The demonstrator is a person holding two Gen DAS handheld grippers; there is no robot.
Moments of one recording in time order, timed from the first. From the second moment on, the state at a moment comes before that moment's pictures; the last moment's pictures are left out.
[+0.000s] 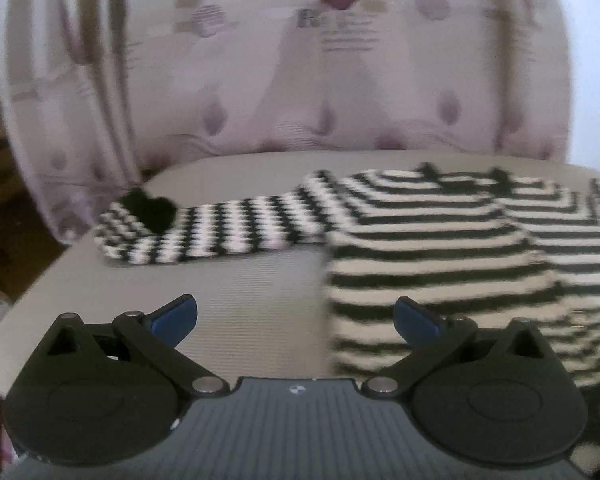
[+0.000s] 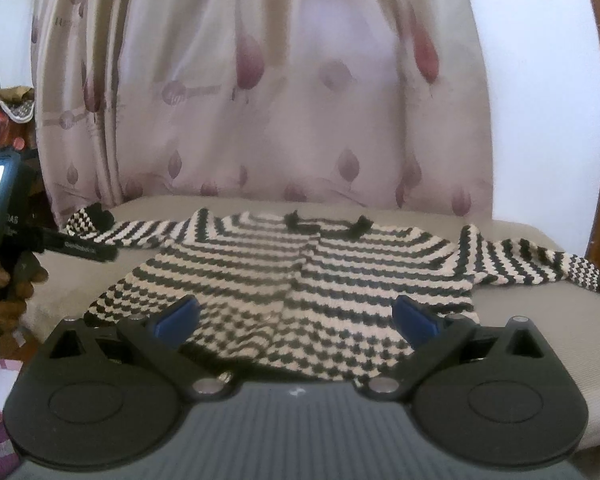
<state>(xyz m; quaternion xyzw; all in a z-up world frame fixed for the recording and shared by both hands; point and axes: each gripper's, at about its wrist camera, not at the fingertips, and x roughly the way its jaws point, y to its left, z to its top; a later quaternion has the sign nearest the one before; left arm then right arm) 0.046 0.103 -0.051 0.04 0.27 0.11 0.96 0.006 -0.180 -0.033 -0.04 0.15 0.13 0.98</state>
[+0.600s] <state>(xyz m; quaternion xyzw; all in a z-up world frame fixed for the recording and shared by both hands) 0.165 0.349 -0.027 0.07 0.27 0.17 0.95 0.037 -0.156 -0.055 -0.07 0.21 0.13 0.97</state>
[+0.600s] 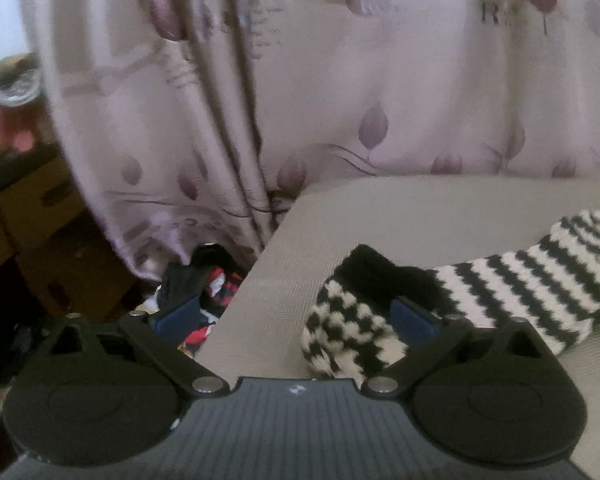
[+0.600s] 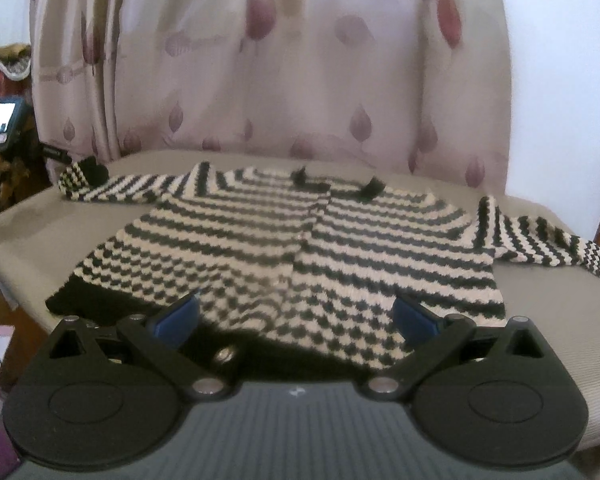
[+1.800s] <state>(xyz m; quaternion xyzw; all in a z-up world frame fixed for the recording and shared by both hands) 0.031 0.324 -0.039 -0.15 0.27 0.29 0.91 0.037 -0.204 -0.044 0.01 0.18 0.13 0.97</state>
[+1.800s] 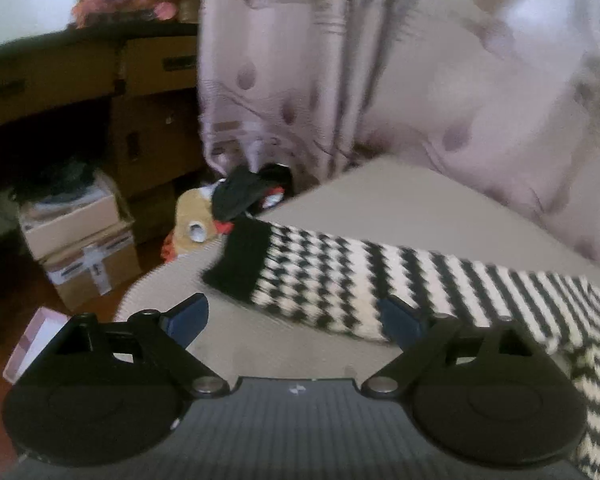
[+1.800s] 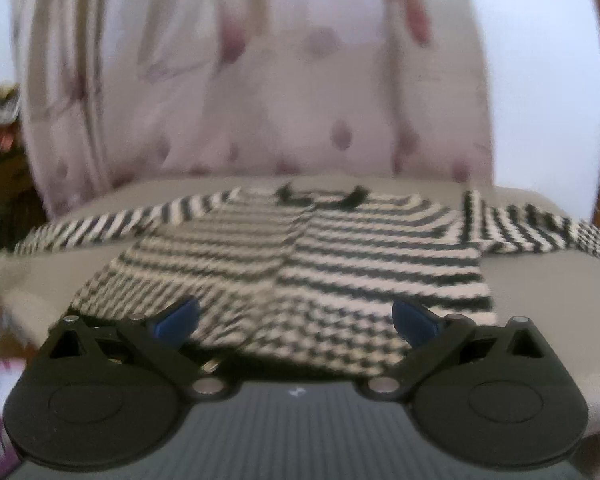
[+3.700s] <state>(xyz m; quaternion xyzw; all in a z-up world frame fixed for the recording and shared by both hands) 0.126 0.206 -0.095 0.10 0.29 0.35 0.88 0.368 -0.520 0.018 -0.17 0.10 -0.37 0.91</state>
